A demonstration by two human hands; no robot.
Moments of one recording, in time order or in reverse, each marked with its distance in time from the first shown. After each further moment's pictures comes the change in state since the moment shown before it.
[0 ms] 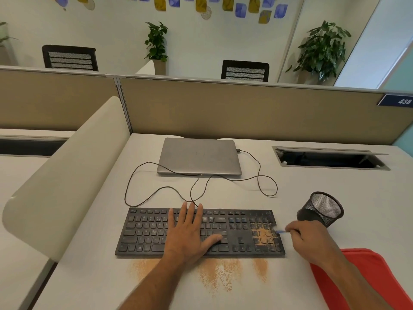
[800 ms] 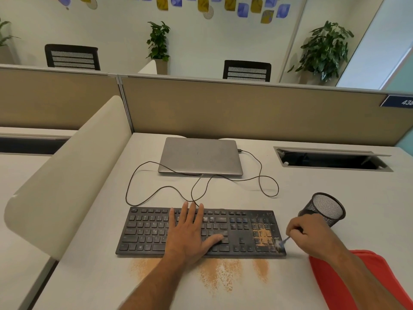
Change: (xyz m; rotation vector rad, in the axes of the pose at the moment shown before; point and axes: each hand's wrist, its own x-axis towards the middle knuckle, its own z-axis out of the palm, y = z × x) left_hand 0.000 0.001 -0.001 0.008 -0.022 -0.002; right_hand 0.011 -0.009 -0.020 0.009 -0.085 -0.109
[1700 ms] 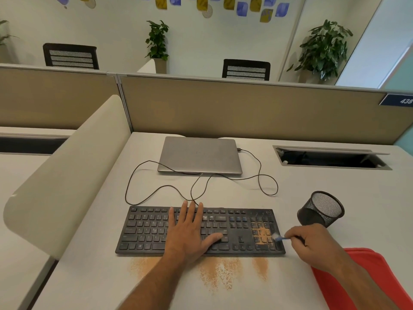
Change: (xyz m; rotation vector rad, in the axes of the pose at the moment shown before) left_hand -0.001 0.000 -0.001 -0.003 0.010 -0.003; right_hand -0.026 -0.002 0.005 0.077 0.015 -0.072
